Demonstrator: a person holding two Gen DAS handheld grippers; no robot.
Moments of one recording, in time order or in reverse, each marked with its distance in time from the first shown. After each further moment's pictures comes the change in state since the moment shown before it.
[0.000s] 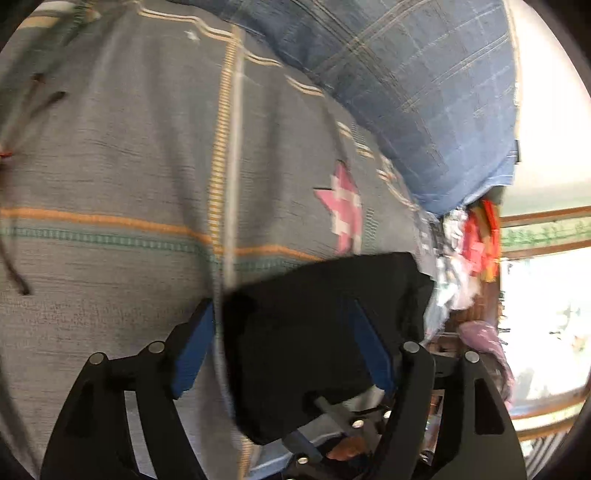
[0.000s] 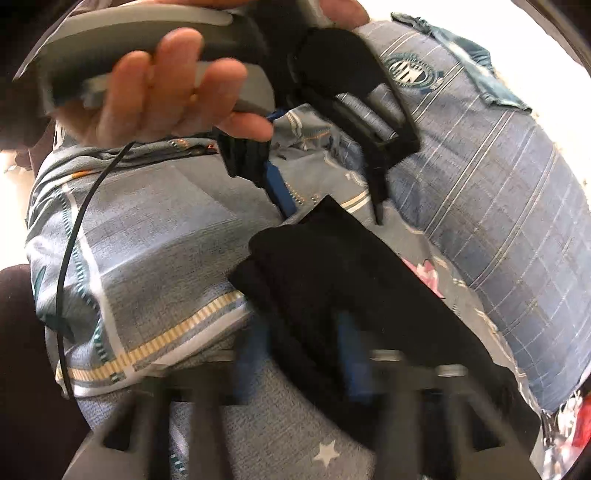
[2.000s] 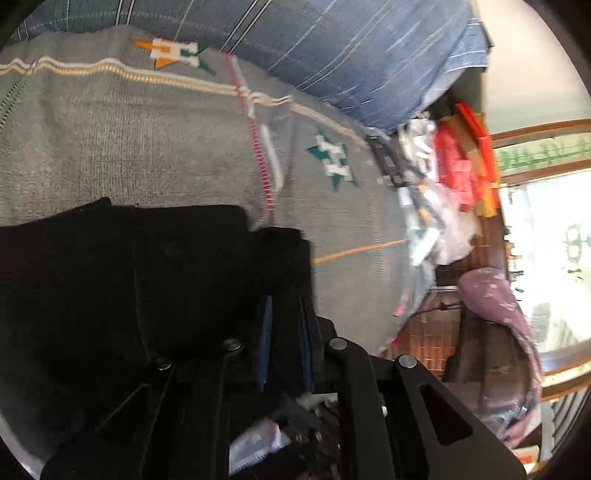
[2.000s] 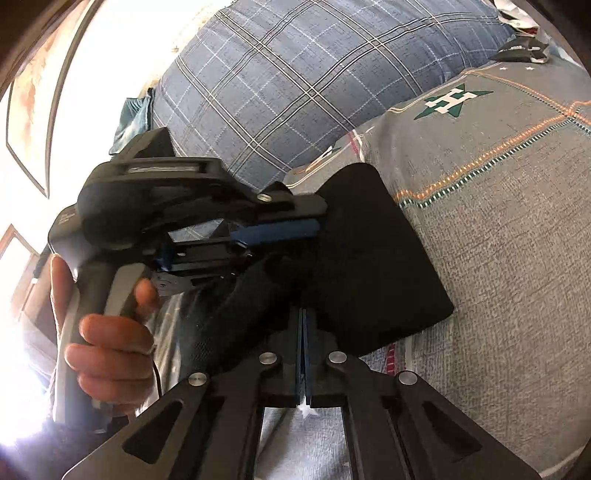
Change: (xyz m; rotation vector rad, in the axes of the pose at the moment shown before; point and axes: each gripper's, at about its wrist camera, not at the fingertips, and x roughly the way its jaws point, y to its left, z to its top) left arm 0.211 -0.276 -0.048 0.223 0.143 -0.022; right arm -0.069 -0.289 -0.260 1.274 -0.114 0.324
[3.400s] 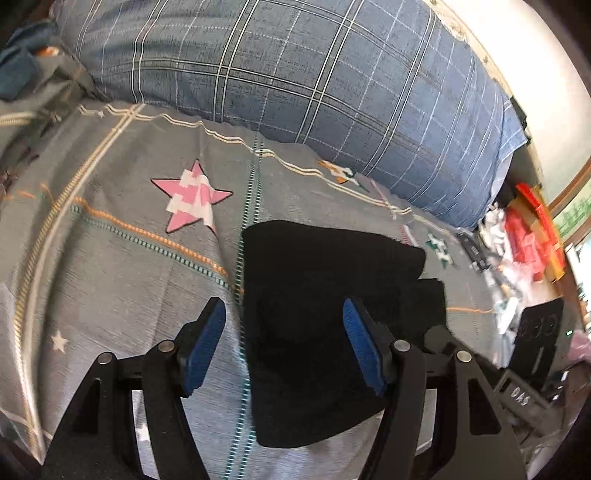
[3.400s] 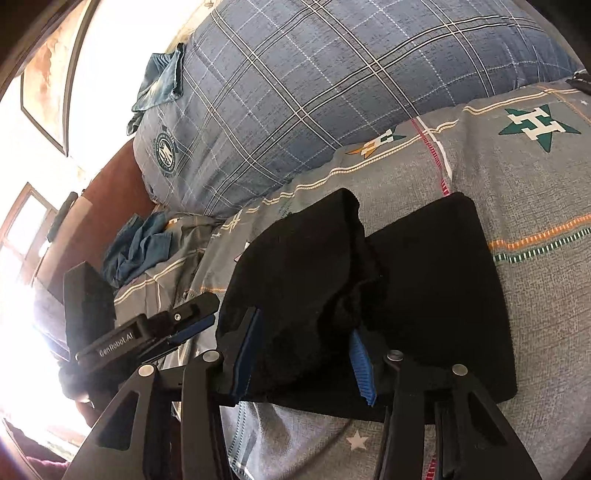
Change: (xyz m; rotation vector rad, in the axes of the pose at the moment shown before) left arm -0.111 0.073 -0.095 -0.054 -0.517 0.418; right arm 0.036 0.042 0.044 -0.105 0.175 0.075
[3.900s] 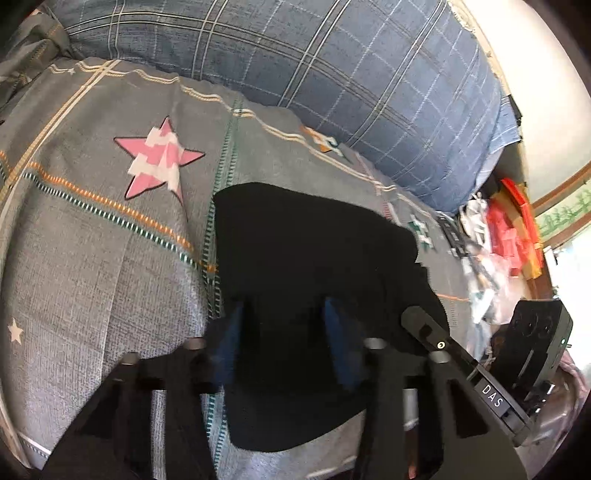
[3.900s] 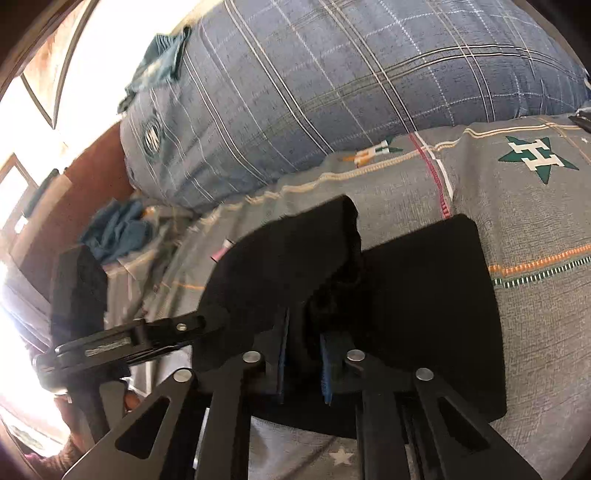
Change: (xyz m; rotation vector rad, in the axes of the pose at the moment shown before) left arm 0.022 0.002 0.003 -0.062 0.144 -0.146; right arm 0.007 0.017 0.001 -0.089 -0.023 -0.109
